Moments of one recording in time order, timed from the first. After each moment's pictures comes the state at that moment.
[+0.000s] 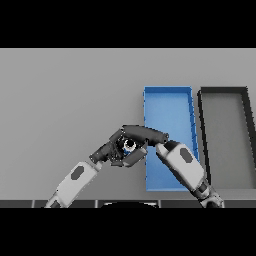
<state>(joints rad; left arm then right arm) -0.29 0.17 -0.58 -1.59 0.10 -0.23 -0.07 -0.57 -0.15 0.41 -1.74 -0.40 0.58 0.42</state>
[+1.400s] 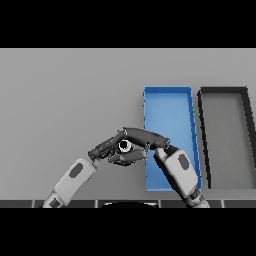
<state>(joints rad) -0.31 0.19 -0.56 -1.55 0.02 -0.28 -0.02 -0.49 0.00 0.32 -1.81 -0.26 0.66 0.38</state>
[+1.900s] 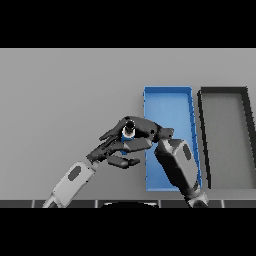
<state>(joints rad) -0.27 0.20 -0.56 -1.58 0.04 -0.27 0.06 -0.61 0.00 0.24 -1.80 -0.68 0.48 0.61</state>
